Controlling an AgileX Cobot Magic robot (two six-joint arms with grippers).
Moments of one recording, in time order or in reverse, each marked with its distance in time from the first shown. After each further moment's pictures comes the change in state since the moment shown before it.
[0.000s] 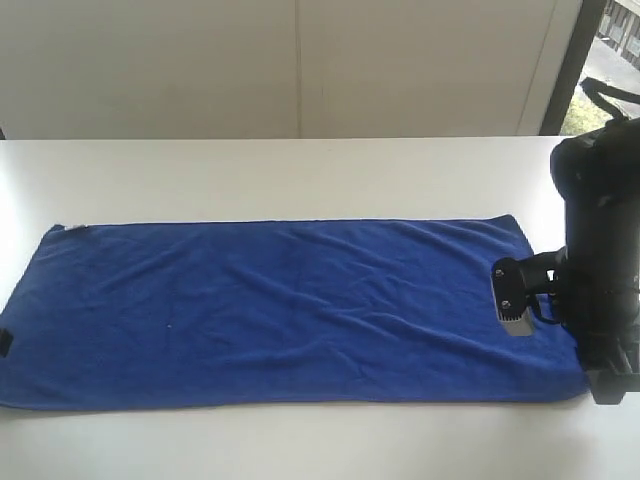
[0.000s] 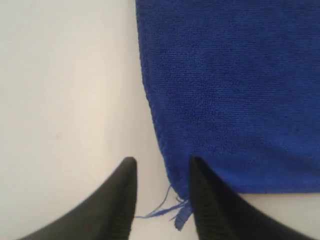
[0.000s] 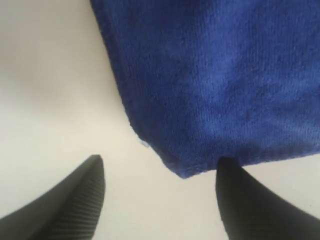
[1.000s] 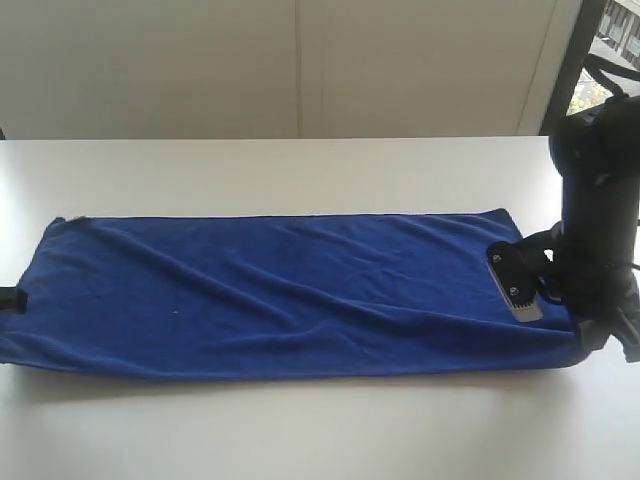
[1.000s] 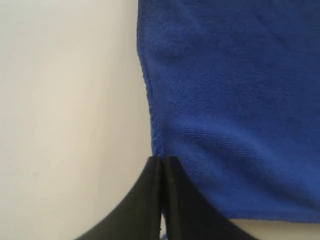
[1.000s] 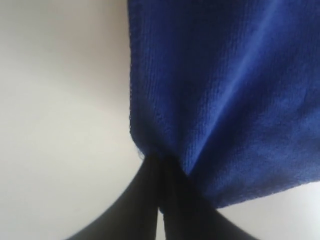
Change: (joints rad) left arm 0.000 -0.016 0.000 -0.151 -0.125 -0.021; right arm 0.000 0.000 -0.071 -0.021 -0.009 -0.203
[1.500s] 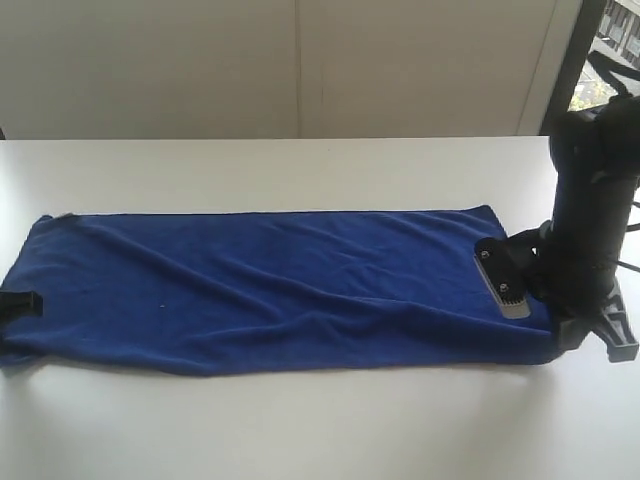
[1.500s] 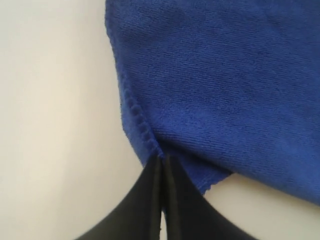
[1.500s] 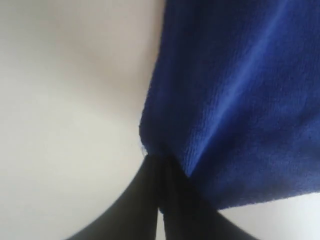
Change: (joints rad) left arm 0.000 0.102 0.000 -0.098 -0.063 0.000; right arm 0.000 0.002 0.000 0.097 -0.038 -0.086
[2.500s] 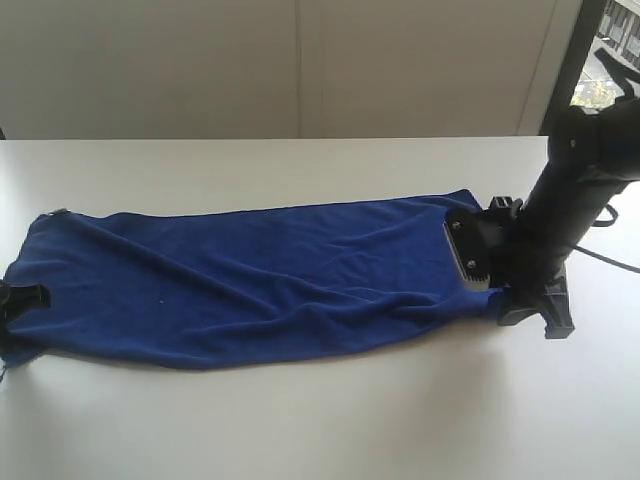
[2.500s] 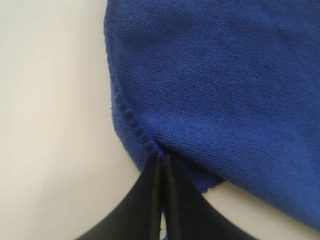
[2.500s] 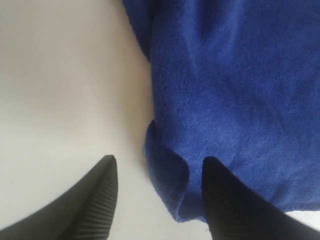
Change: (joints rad) left arm 0.000 0.052 0.000 -0.101 -0.079 0.000; right arm 0.000 0.007 0.000 0.244 -0.300 -0.183
